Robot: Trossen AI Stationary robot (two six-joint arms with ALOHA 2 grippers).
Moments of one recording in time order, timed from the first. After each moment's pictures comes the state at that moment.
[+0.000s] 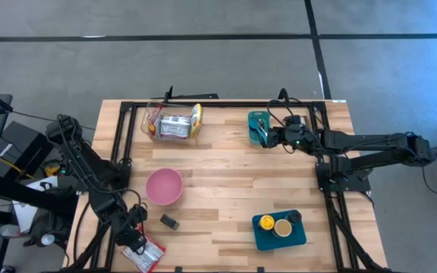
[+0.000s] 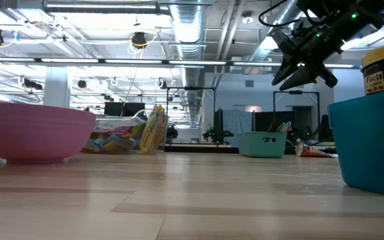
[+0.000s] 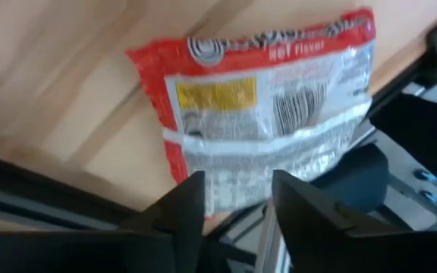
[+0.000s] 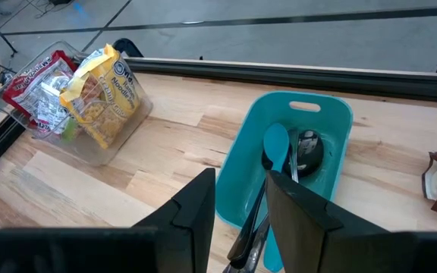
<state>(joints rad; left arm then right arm) -1.00 1.29 0.69 -0.52 0.17 -1.84 -0.16 0.97 0.62 -0.31 0.58 0.83</state>
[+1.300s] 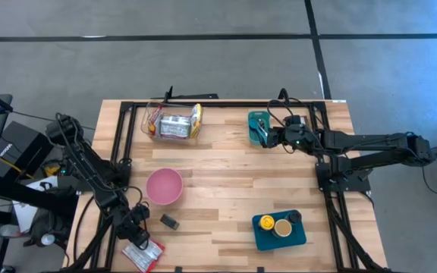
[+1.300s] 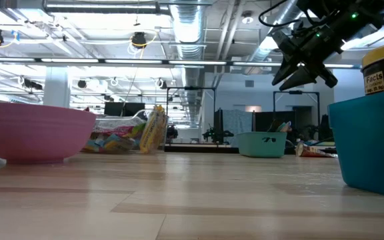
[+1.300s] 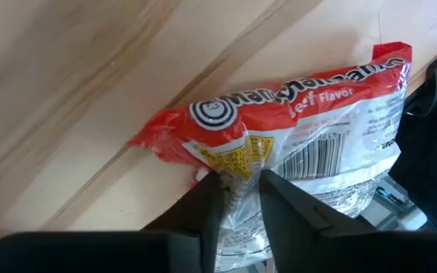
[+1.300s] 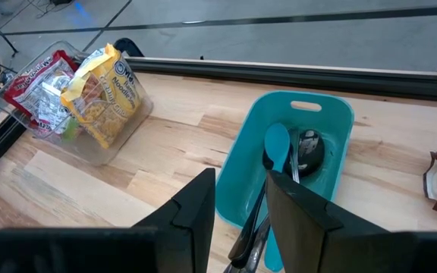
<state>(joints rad) -1.00 1.29 0.46 -0.18 0.13 -1.89 -0.16 0.97 0.62 -0.31 0.57 0.83</state>
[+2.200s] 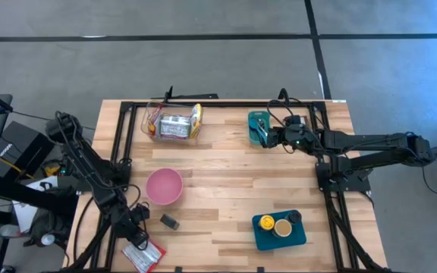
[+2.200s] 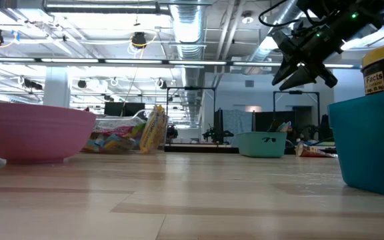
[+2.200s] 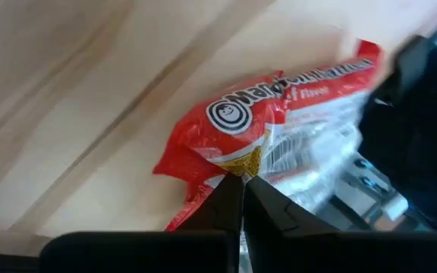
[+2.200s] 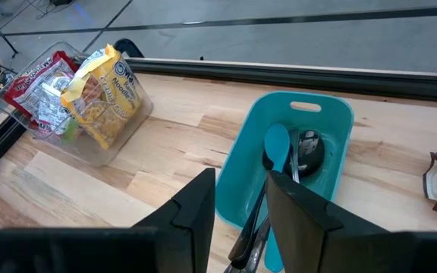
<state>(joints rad) -1.00 1.25 0.46 -0.15 0.12 -1.88 -0.16 0.97 0.62 -0.31 0.58 0.83</state>
